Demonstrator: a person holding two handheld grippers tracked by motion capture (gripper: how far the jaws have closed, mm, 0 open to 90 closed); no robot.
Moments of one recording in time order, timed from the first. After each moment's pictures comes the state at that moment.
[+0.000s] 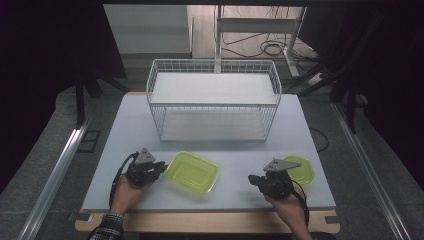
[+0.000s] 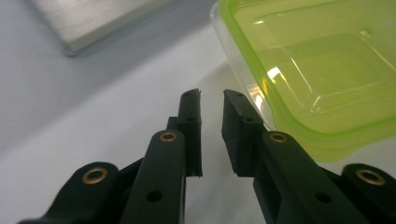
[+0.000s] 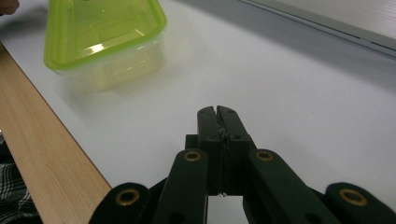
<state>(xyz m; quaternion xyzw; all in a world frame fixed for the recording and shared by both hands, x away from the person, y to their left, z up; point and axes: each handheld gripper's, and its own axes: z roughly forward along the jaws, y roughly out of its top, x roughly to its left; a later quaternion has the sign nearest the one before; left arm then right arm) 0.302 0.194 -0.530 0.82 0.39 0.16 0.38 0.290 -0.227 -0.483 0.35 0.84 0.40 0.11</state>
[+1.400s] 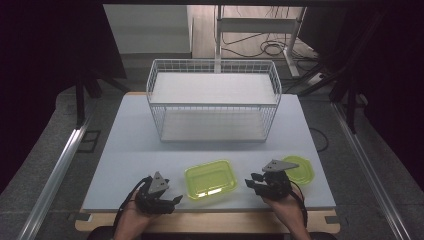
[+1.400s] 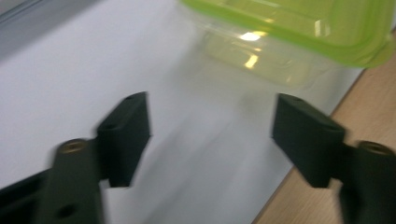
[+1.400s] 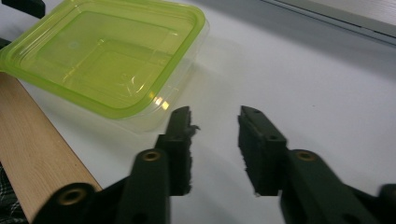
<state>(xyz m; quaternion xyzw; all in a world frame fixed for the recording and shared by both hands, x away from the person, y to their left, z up) 0.232 0.152 -0.526 0.84 0.37 0.16 0.35 0.292 -0.225 -0.492 0.36 0.84 0.39 0.11</state>
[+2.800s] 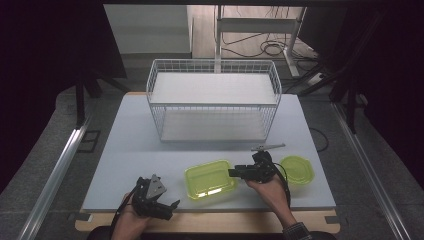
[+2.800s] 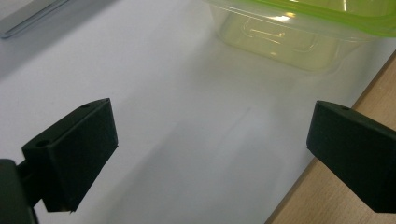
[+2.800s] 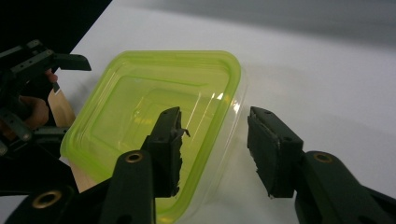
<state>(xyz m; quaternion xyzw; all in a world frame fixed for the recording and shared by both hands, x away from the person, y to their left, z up) 0.228 0.156 -0.533 0.85 0.36 0.20 0.34 0.346 -0.193 -0.498 0.42 0.80 0.43 -0.07</state>
